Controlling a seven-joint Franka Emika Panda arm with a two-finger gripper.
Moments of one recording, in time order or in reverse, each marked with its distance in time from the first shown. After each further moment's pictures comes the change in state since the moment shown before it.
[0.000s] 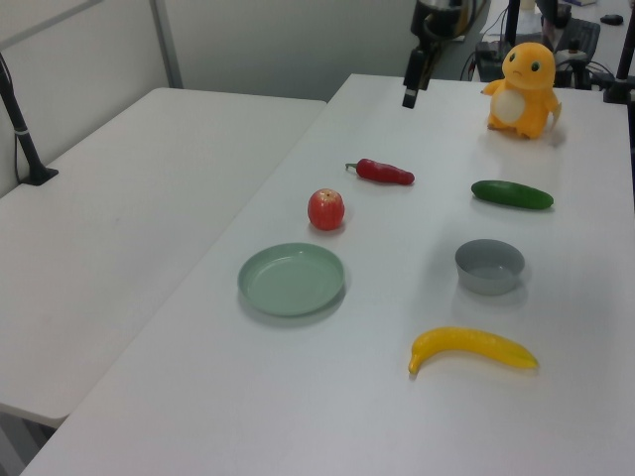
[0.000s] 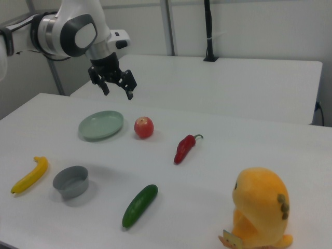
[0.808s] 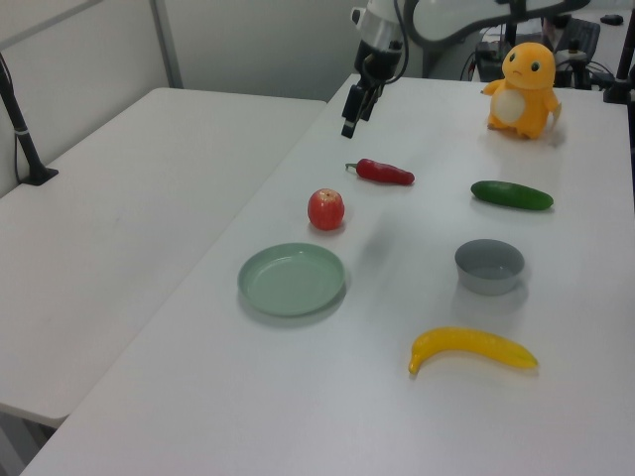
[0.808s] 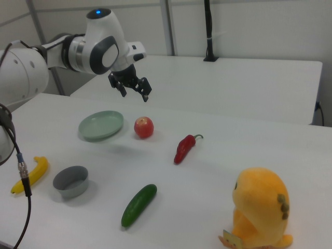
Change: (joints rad) arm -0.012 0.299 0.042 0.230 0.011 0.181 0.039
